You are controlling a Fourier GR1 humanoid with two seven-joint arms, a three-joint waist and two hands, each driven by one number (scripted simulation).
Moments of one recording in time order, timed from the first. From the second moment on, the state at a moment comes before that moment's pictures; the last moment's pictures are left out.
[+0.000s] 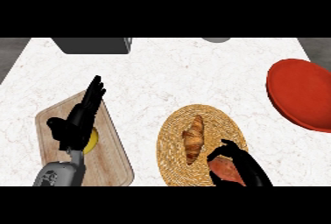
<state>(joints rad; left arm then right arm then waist) -0.14 0.08 -0.07 -1.55 -0.03 0.09 0.09 0.15 -0.19 0.33 -1.55 0.52 0.10 -0.01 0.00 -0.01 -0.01</state>
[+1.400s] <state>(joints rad) -0.16 0.08 -0.06 -1.53 -0.03 0.08 0.08 -0.74 -0.02 0.12 -1.29 1.07 -0.56 0.76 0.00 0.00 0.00</state>
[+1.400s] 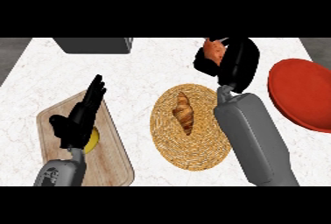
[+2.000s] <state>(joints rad) -0.13 0.07 -0.06 -1.55 -0.04 0.07 0.08 -0.98 -0.16 -0.04 -1.28 1.15 -0.32 0.94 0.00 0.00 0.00</state>
